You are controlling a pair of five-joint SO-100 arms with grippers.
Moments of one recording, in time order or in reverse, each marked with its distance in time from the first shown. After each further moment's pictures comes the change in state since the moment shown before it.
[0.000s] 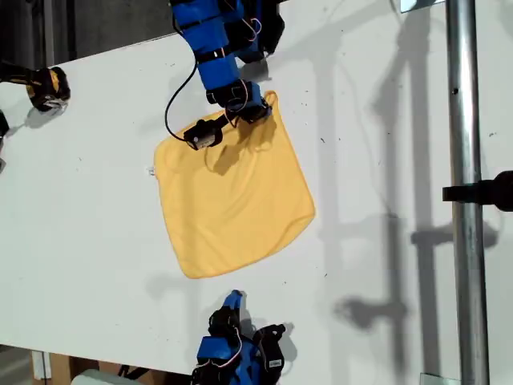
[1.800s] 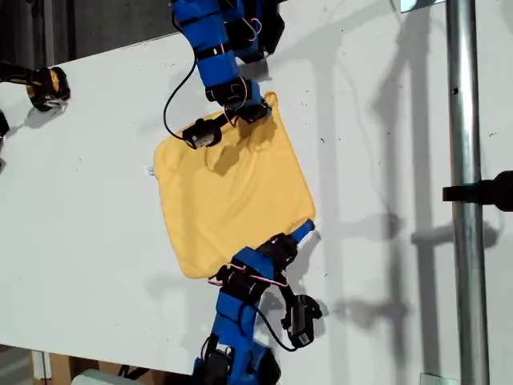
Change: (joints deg) arm 0 30.6 -132.6 -123.7 11.3 28.8; arm 1 -0.4 2.5 0.4 -1.1 0.1
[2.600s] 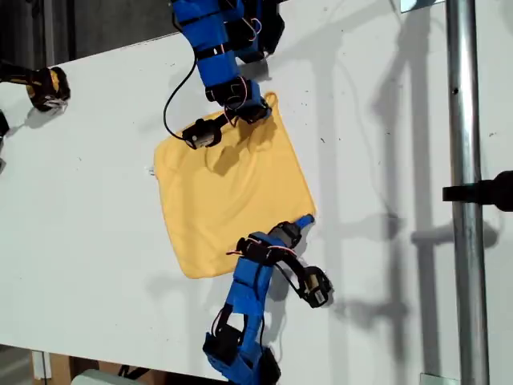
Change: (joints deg) arm 0 -4.0 -19.0 -0.4 -2.7 -9.7; arm 1 0.0 0.0 0.0 -0.4 0.0
